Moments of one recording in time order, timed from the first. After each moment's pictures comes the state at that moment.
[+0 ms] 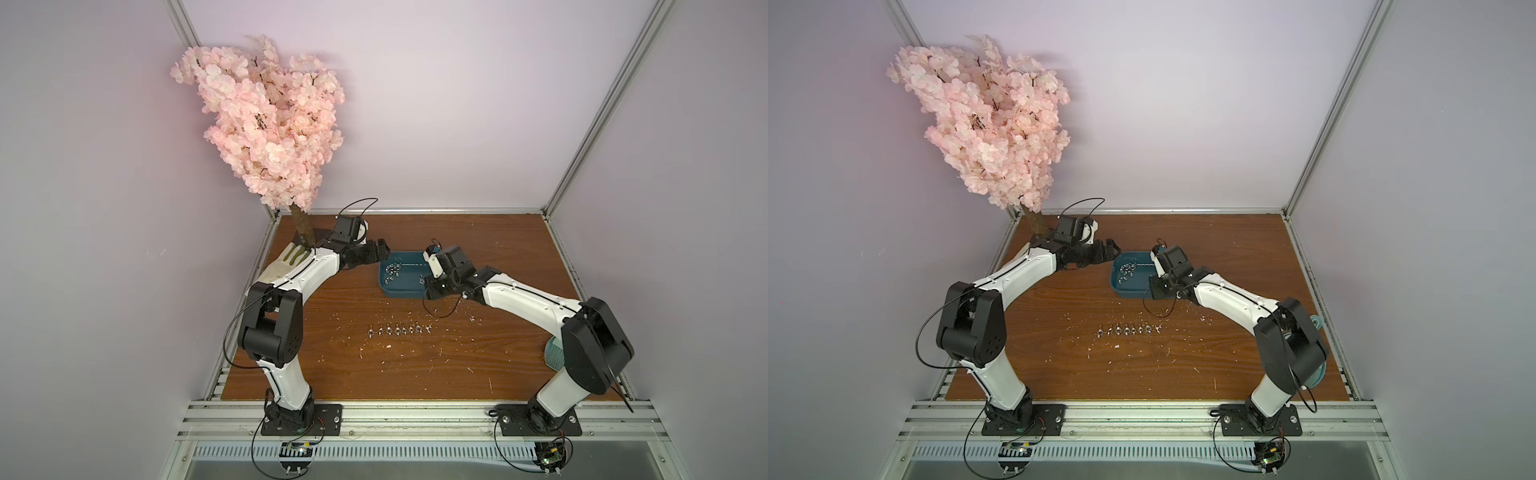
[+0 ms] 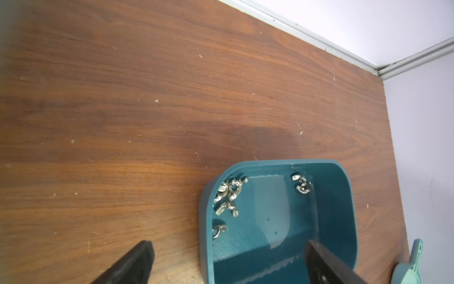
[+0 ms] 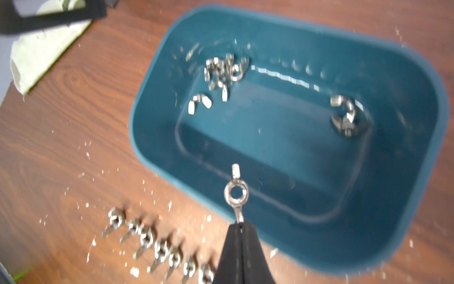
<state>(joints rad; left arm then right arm) -0.28 1.78 1.31 -0.37 0.30 -0.44 0.70 1.59 1.08 -0.37 -0.02 0.36</state>
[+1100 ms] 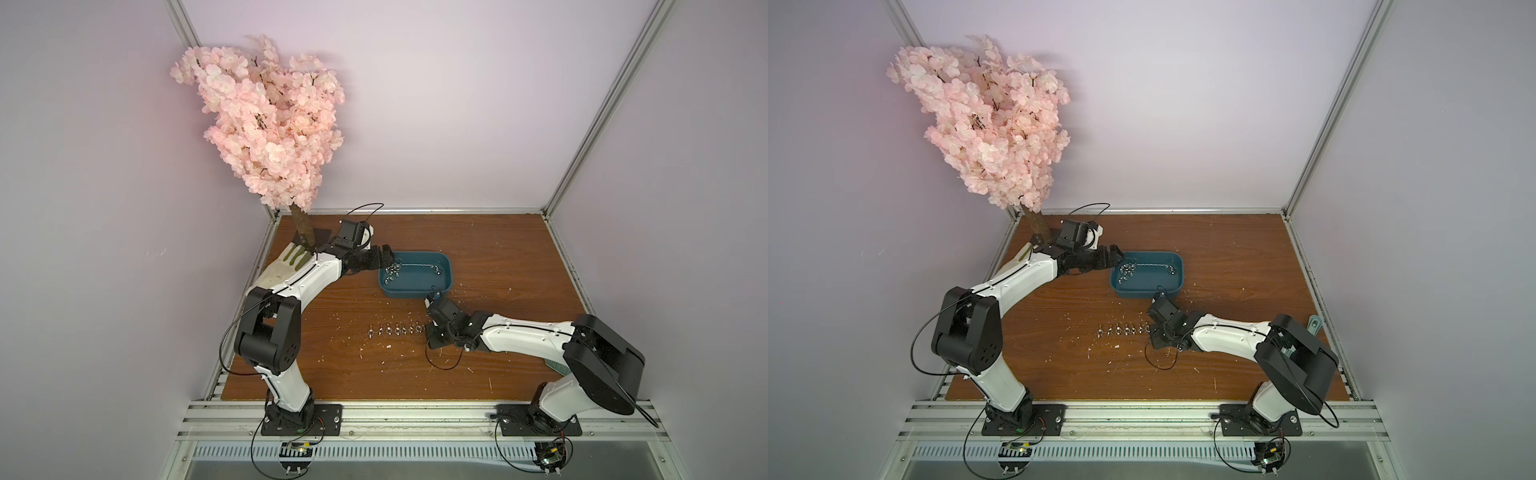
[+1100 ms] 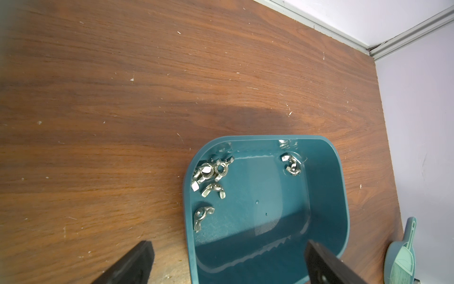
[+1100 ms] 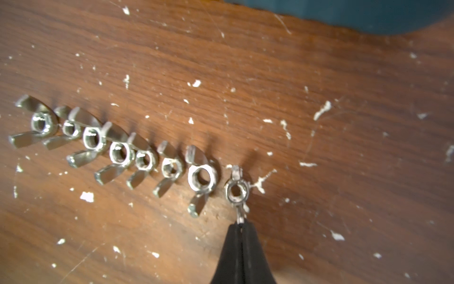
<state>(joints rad) -0.32 1.72 1.26 -0.36 0.31 -0.43 0.94 1.54 0.76 -0.26 0.11 0.63</state>
